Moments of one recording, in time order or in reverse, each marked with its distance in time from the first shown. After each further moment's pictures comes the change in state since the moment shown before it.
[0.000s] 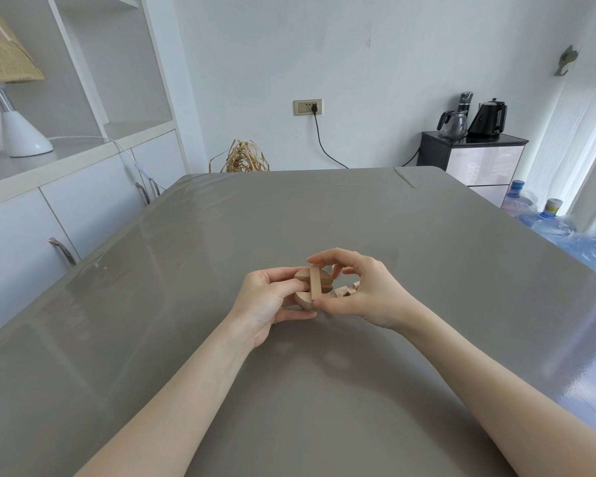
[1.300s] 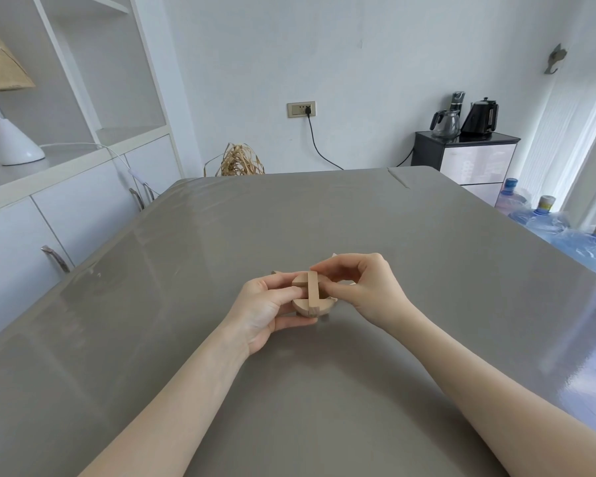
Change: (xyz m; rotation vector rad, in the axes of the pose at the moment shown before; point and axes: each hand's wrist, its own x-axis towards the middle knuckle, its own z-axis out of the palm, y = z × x) left_hand 0.001 -0.003 0.002 -0.060 -0.049 -0.053; right_hand 0.000 0.008 -0.001 0.134 0.162 0.038
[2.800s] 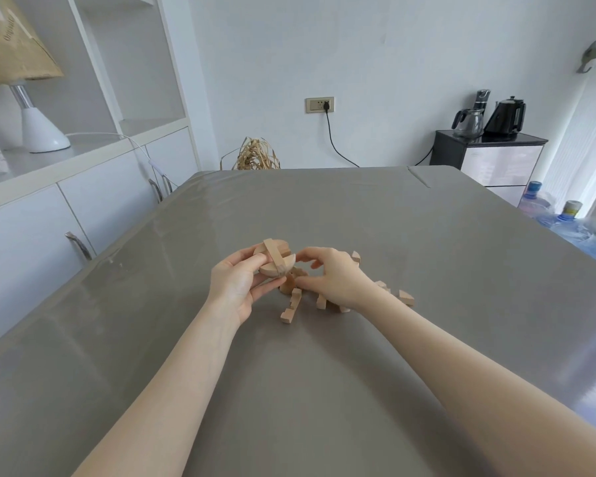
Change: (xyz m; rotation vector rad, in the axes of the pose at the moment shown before) left_hand 0.017 0.018 -0.044 -0.231 0.405 0.094; right_hand 0.048 -0.001 0.053 -0.445 -0.196 0.106
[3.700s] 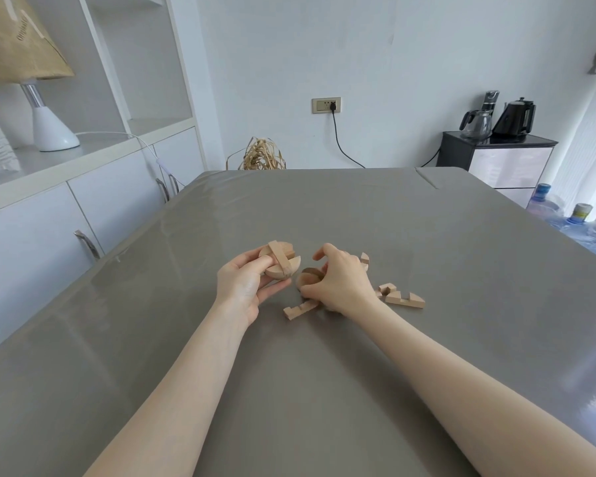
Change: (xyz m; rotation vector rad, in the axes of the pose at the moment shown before) left_hand 0.004 -0.002 -0.004 -0.030 0.025 0.007; right_hand 0.005 -0.001 0.017 -0.054 0.165 0.144
